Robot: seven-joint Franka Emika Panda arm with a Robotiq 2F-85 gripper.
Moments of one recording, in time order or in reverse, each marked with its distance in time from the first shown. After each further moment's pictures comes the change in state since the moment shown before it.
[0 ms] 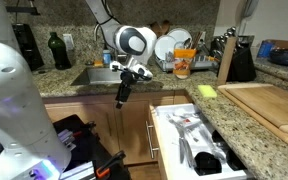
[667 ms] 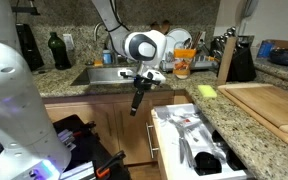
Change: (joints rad) arm -0.006 0.069 -0.119 0.022 -0.118 0.176 0.283
